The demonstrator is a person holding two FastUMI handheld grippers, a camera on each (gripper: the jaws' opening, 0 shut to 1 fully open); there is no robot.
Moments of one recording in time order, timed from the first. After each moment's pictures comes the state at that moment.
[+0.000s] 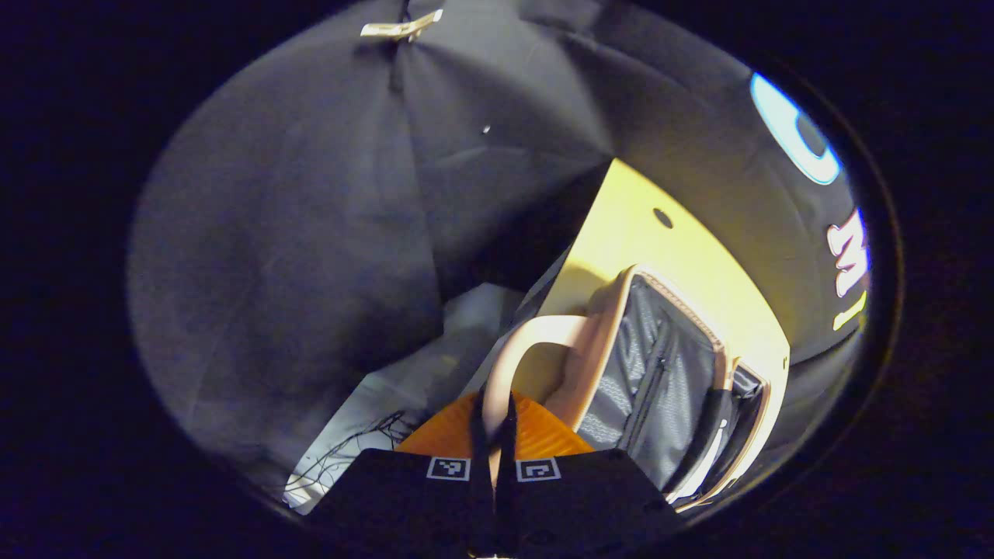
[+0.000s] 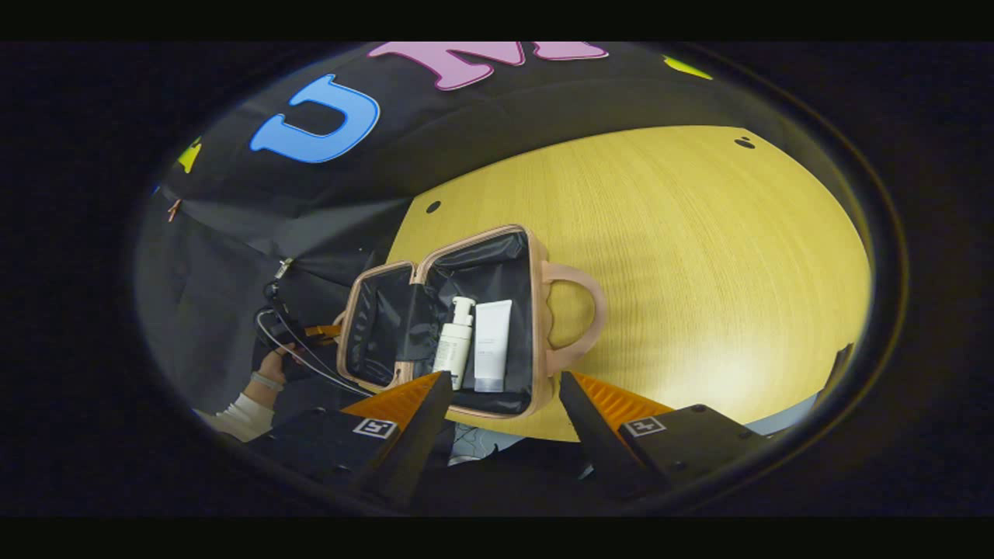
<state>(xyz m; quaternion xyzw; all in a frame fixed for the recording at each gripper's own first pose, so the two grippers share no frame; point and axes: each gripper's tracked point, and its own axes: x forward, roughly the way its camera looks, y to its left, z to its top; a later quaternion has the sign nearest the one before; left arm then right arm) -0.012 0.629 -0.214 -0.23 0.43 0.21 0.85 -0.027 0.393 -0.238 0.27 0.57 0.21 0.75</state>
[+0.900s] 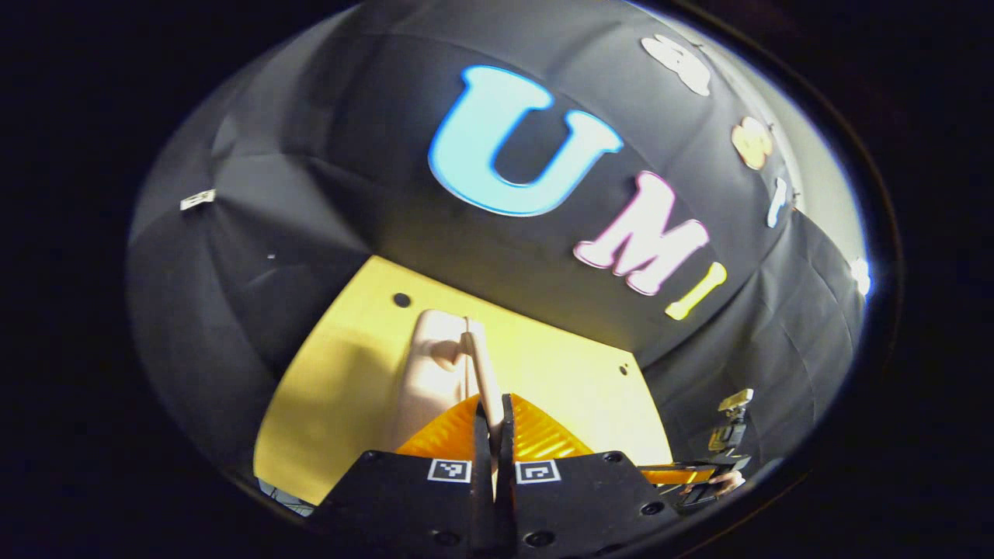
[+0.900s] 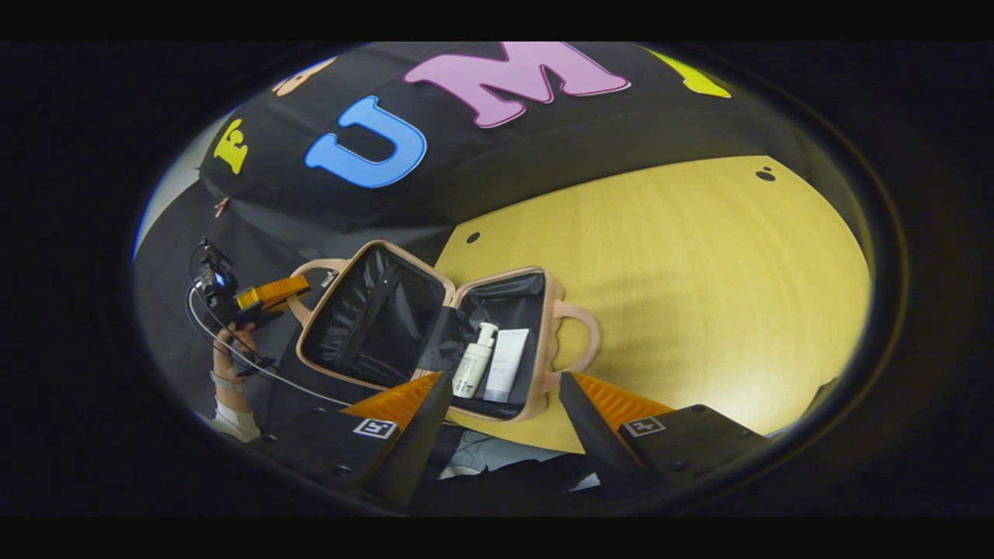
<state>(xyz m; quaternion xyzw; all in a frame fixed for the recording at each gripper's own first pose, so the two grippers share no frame) 0.063 0.310 0.022 -0.22 0.26 -0.05 0.94 -0.007 0.321 -0.193 0.30 0.49 0.26 0.78</state>
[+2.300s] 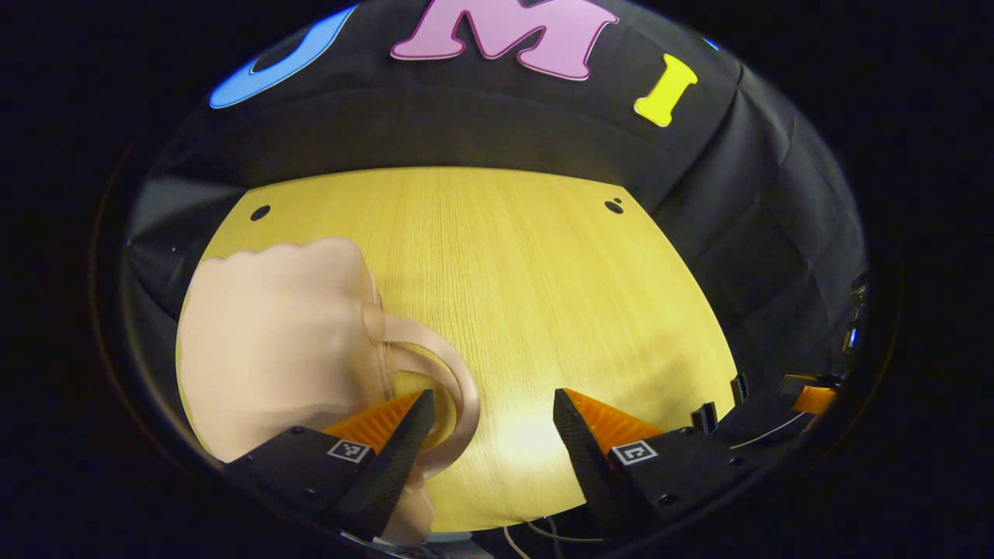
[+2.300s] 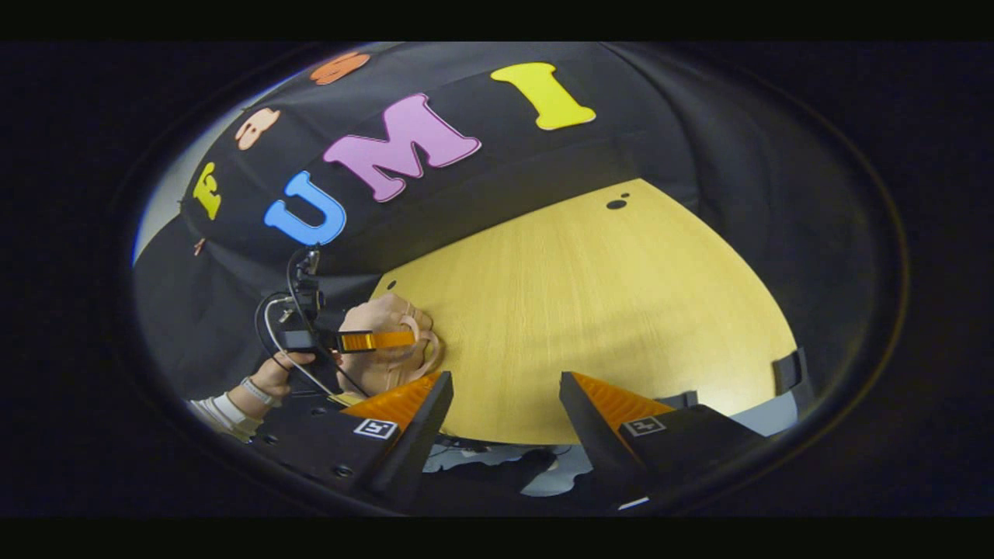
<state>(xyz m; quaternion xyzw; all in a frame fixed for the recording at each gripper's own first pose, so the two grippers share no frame) 0.097 0.030 -0.186 -0.04 0.42 -0.07 0.90 -0.029 0.038 -0.218 0.28 0.42 0.18 0.84</state>
